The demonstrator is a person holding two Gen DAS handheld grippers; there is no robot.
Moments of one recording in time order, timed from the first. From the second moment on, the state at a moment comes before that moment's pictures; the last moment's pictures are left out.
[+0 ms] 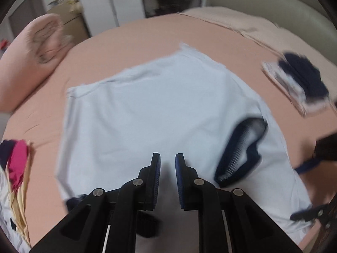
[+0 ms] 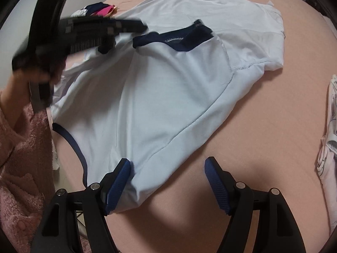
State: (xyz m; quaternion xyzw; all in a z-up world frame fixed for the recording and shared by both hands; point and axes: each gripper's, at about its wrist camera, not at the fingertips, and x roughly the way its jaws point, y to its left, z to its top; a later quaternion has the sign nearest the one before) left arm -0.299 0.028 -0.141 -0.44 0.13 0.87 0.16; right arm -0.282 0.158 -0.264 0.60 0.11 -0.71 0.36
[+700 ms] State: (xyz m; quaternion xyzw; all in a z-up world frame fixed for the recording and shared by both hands) left arm -0.253 0.066 -0.160 -0.46 0.15 0.84 0.24; right arm -0.370 0.171 -0.216 0.51 0.15 -0.79 0.31
